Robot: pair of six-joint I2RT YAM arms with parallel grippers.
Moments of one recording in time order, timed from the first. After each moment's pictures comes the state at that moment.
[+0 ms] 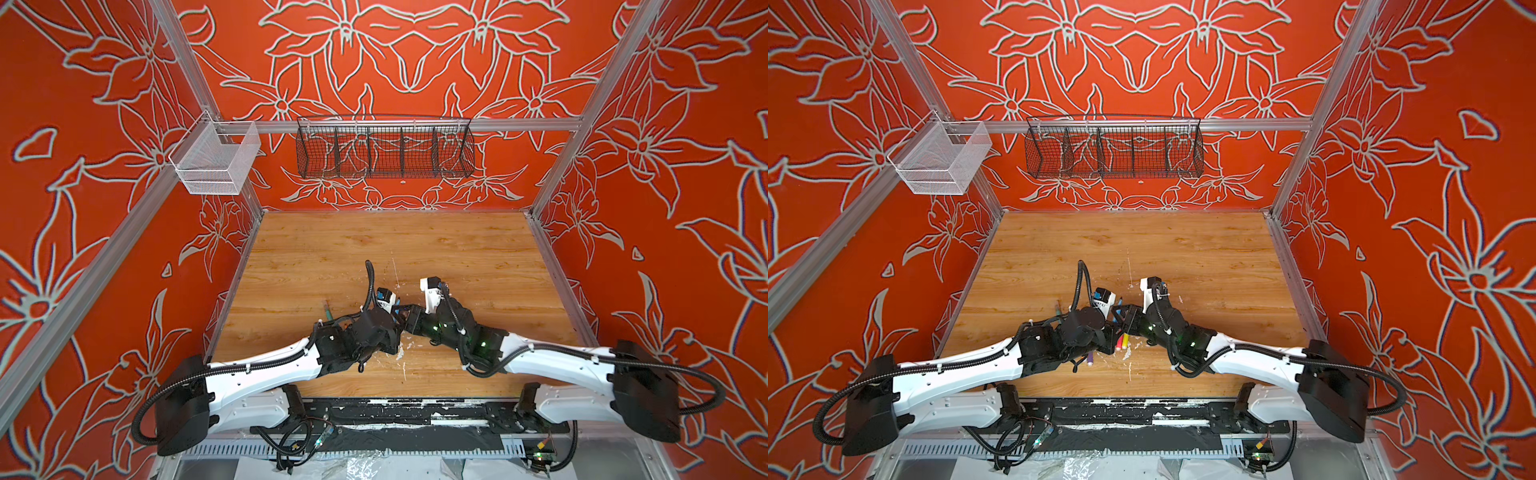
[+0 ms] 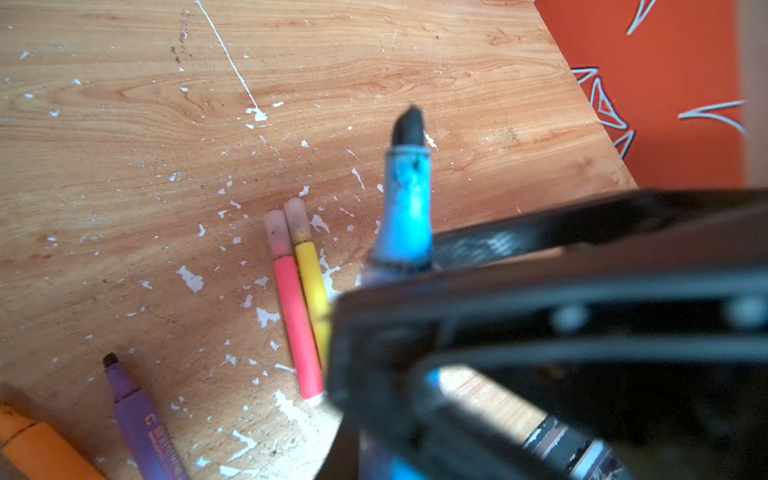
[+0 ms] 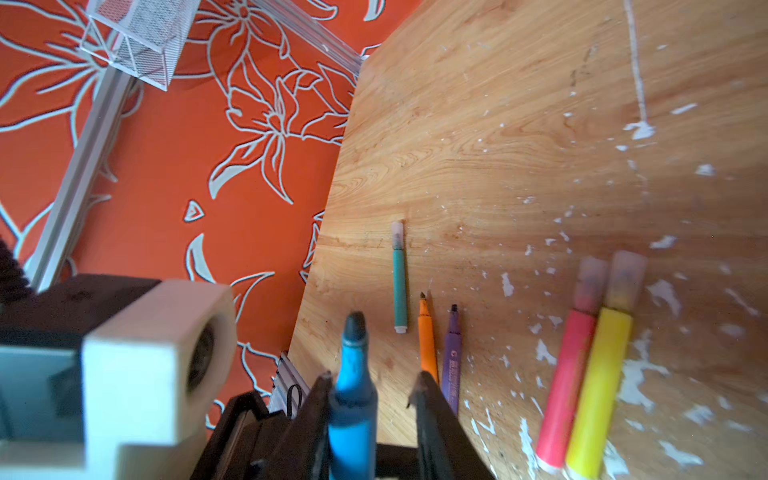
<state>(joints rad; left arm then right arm) -1.00 1.12 0.69 -0.27 -0.20 -0.69 1.02 1.20 0.60 0.25 0.10 1.07</state>
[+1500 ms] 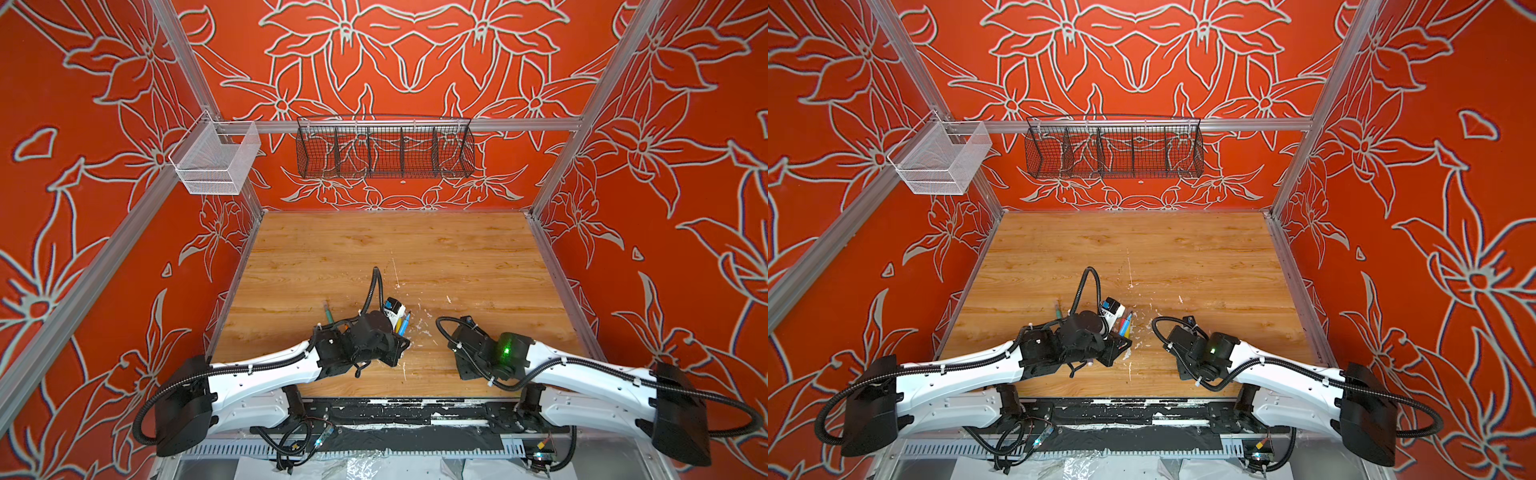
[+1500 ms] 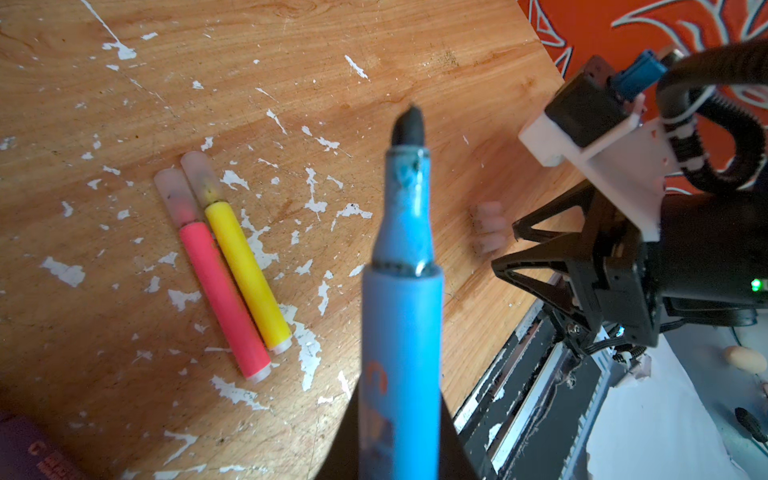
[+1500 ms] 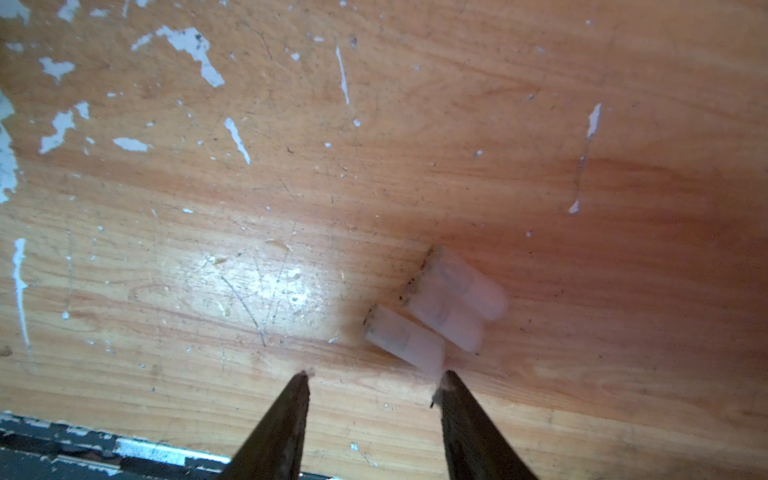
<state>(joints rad) -1.00 1.12 0.63 -0.21 0.02 -0.59 1.02 1.03 0.56 -0.87 0.21 0.86</state>
